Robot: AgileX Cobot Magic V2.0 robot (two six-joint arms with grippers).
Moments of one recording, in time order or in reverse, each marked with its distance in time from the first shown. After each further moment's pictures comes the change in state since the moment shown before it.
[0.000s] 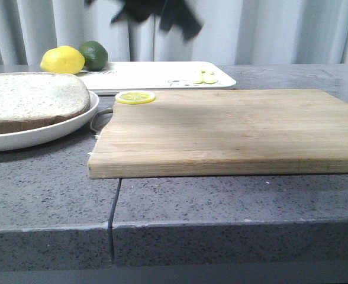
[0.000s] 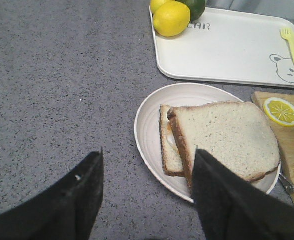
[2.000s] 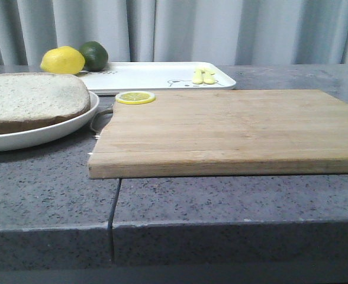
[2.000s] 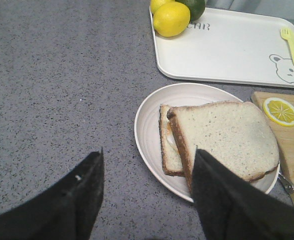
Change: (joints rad) left arm 0.000 0.000 0.000 0.000 0.000 0.000; right arm -0.812 -1.255 0.800 -1.612 0.610 0.664
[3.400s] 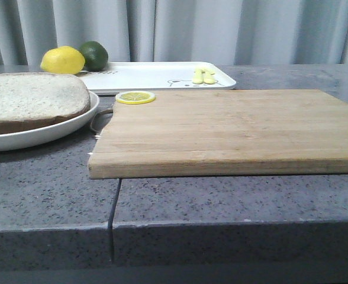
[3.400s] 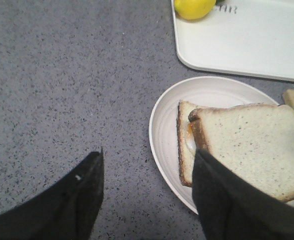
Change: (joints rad) left arm 0.000 0.214 0.000 0.037 -0.100 -0.059; right arm 0.000 0.000 0.000 -0.002 -0.027 0.000
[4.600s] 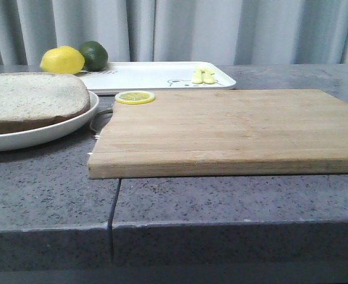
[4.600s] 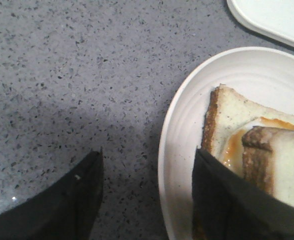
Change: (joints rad) left arm 0.000 0.478 0.000 -0.198 -0.221 -0.009; right arm 0.000 0.000 0.000 0.000 -0.007 0.000
